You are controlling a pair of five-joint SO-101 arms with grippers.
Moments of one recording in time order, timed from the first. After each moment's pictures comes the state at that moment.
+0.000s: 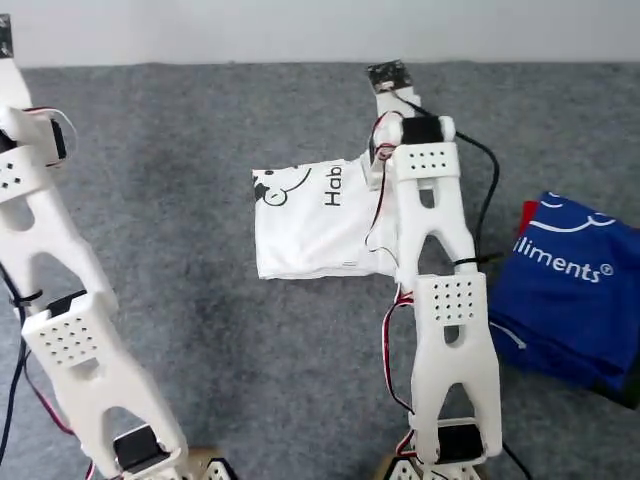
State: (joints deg) left arm -28.9 42.7 -72.5 99.4 -2.9; right arm -9.8 63.1 -70.7 85.6 8.0
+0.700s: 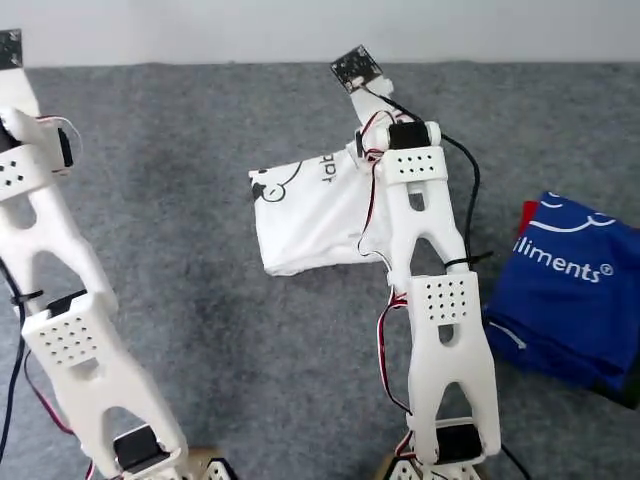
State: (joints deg) left arm -28.9 42.7 -67.4 99.4 -2.9; right arm -10.8 65.6 -70.7 66.0 25.1
